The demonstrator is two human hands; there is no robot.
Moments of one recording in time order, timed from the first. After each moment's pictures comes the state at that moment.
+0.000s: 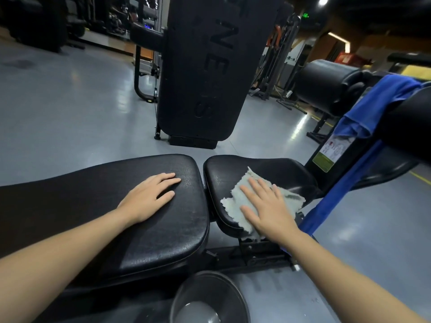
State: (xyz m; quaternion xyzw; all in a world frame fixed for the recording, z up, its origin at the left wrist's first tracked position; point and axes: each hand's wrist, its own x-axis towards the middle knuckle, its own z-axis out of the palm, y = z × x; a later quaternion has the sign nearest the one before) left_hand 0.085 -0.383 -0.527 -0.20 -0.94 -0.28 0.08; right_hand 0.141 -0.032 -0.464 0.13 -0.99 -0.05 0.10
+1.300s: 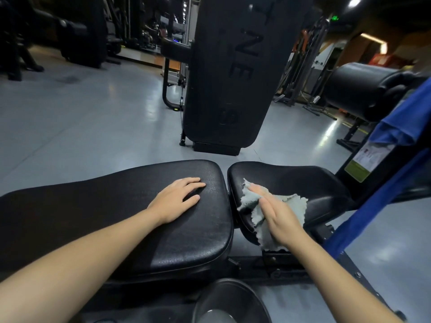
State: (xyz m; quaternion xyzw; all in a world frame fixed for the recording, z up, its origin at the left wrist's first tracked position) left_hand 0.086 -0.384 -0.525 -0.19 -0.93 -0.30 0.08; right_hand 0.144 -0.081 -0.456 0.20 -0.92 0.32 0.08
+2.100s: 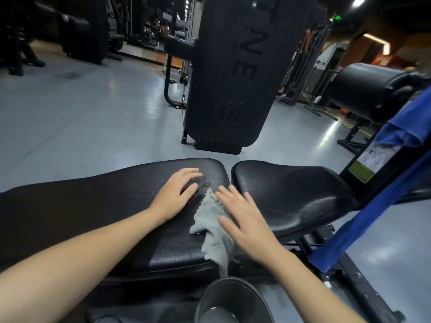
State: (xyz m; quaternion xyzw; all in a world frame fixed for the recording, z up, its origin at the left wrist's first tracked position) left_hand 0.092 -0.391 -0.525 -0.19 -0.86 -0.45 0.16; right_hand 0.171 -0.153 -0.468 0.29 -0.93 0.20 0.08
